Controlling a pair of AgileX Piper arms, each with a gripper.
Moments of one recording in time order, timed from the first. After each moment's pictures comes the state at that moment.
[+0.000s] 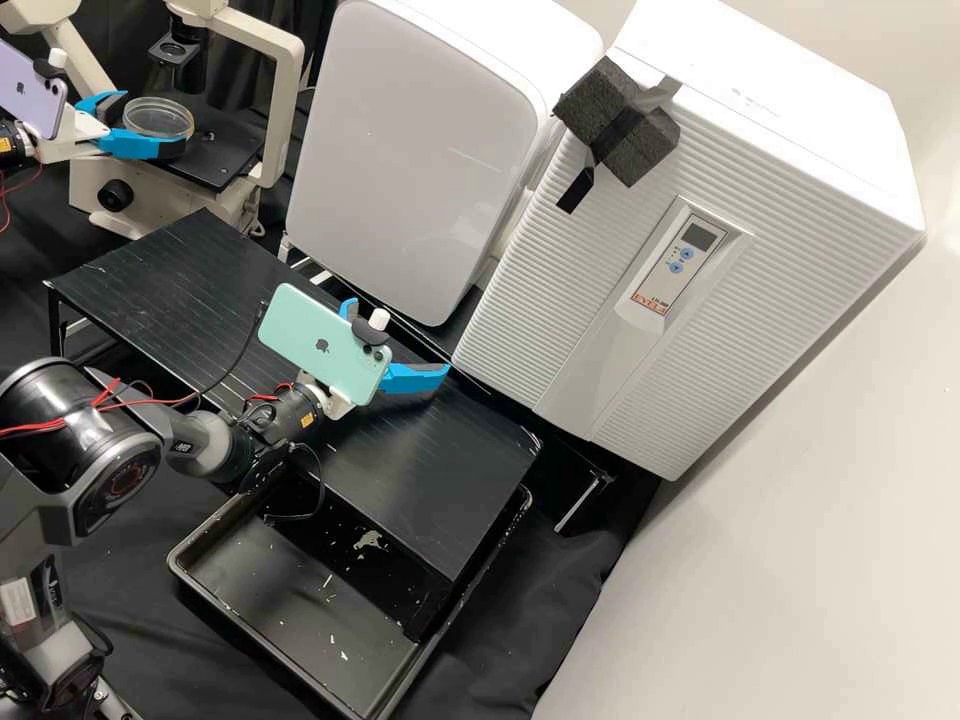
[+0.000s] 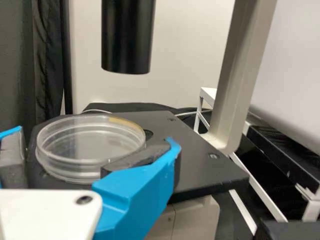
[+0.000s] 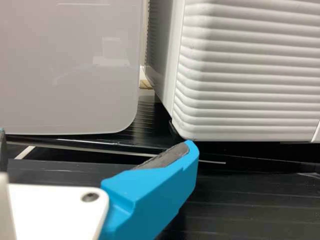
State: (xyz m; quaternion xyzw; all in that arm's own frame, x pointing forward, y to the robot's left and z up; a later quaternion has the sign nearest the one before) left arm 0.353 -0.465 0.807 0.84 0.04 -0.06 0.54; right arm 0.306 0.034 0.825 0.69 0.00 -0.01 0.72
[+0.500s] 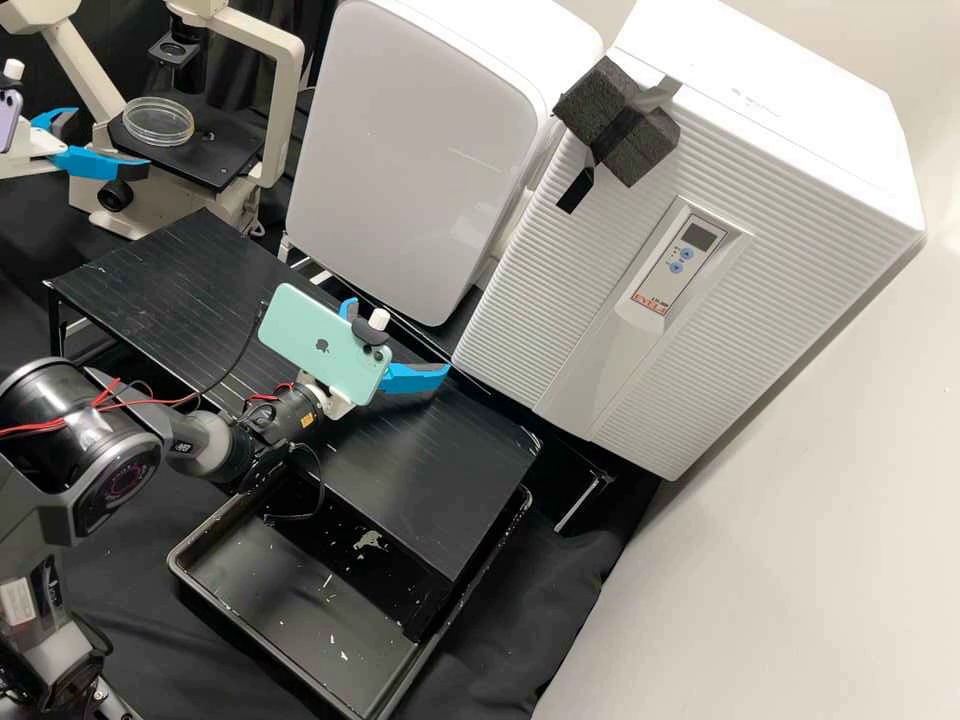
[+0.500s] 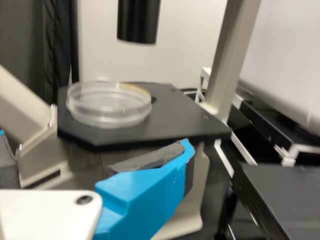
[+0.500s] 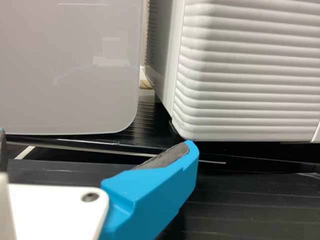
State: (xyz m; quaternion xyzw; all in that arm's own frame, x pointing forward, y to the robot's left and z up) left arm 0.288 -0.463 0.800 0.83 0.07 -0.07 0.55; right arm 0.306 0.034 0.825 0.69 0.00 -0.01 0.72
